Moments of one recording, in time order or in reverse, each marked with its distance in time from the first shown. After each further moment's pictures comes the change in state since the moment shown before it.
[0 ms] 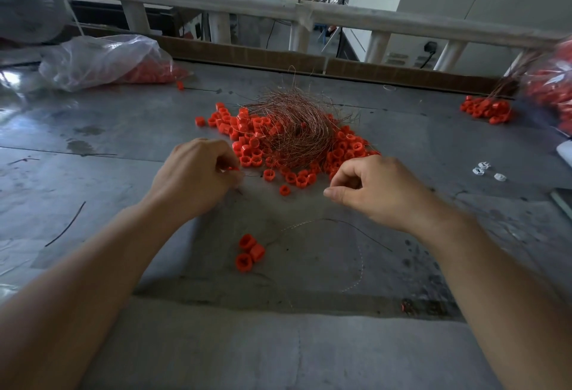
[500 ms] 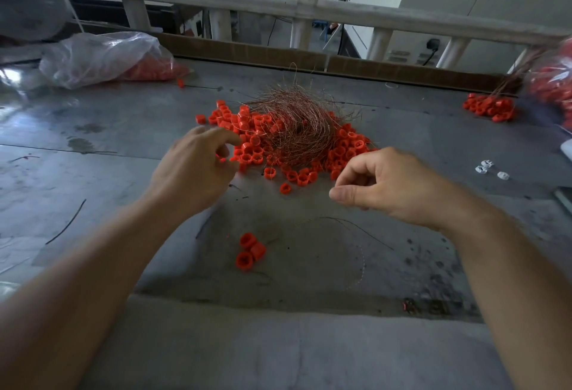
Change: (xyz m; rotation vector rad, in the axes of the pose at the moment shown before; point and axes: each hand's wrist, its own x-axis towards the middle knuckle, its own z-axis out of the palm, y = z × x) left_hand -0.003 0.005 -0.004 -0.022 0.042 -0.033; right_hand -0.009 -0.006 -0.019 0.195 -0.098 0.003
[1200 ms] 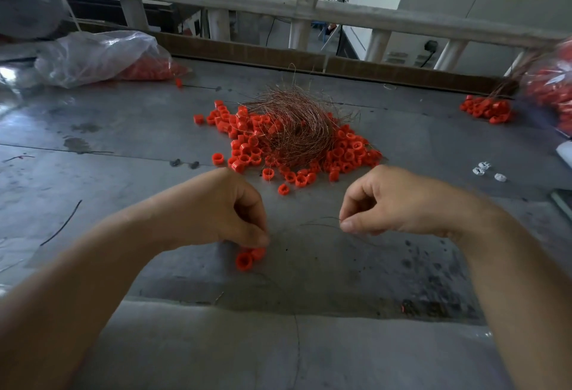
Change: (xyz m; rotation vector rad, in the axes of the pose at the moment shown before) left_hand -0.023 0.022 -0.016 -0.305 -0.703 0.016; right_hand -0.003 0.004 -0.002 0.040 -0.295 0.051
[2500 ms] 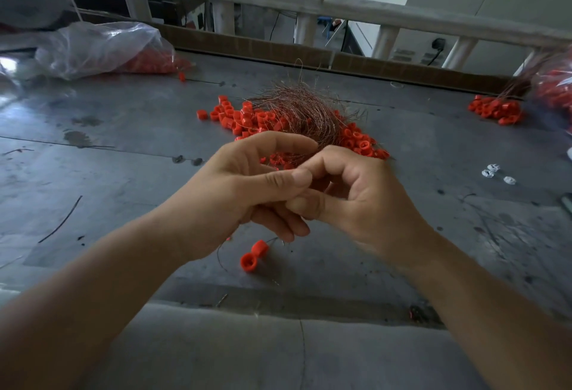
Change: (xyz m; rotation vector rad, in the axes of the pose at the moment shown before) left_hand -0.005 0.024 0.011 -0.869 0.068 0.258; right_hand 0.006 -0.038 0.040 0.441 0.380 -0.494
